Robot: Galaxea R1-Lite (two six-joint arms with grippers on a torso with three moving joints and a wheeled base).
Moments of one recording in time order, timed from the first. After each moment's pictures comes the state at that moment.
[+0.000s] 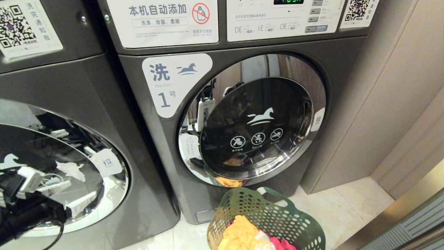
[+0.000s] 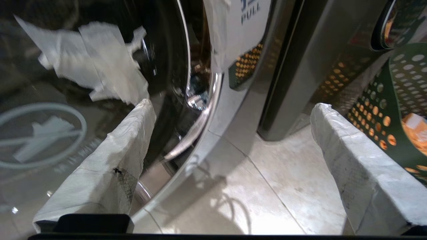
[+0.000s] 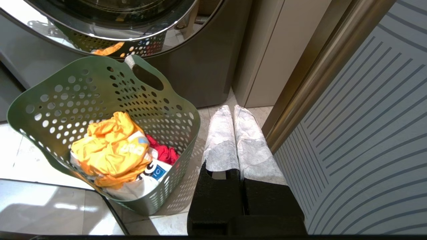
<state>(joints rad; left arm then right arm) 0.56 1.87 -0.25 -1.20 -0.81 0.46 -0.01 0.00 -0.07 0.17 0.05 -0.13</state>
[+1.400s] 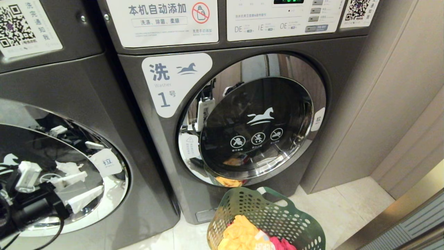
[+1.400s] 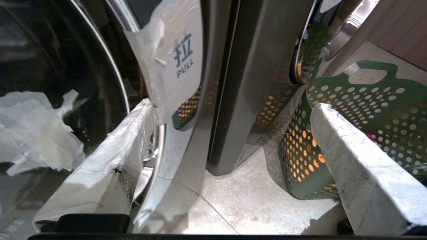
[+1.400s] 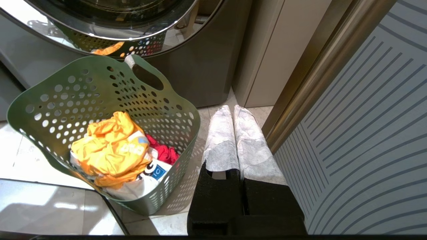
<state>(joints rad) 0.54 1.97 -0.29 -1.36 -1.11 0.30 -0.01 0.00 -0.07 0.17 0.05 -0.13</state>
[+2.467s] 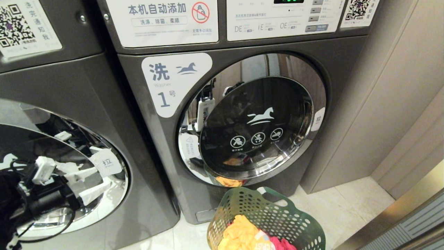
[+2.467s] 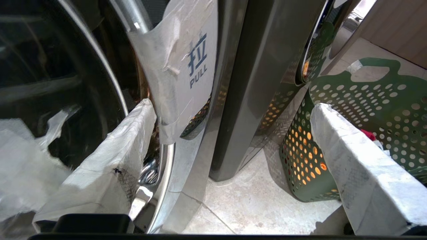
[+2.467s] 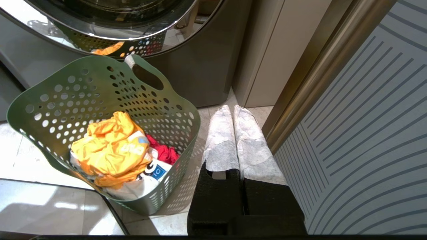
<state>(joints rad) 0.49 2.08 -0.42 -1.37 -1.11 0.29 -0.01 0.00 -0.07 0.17 0.05 -0.13</state>
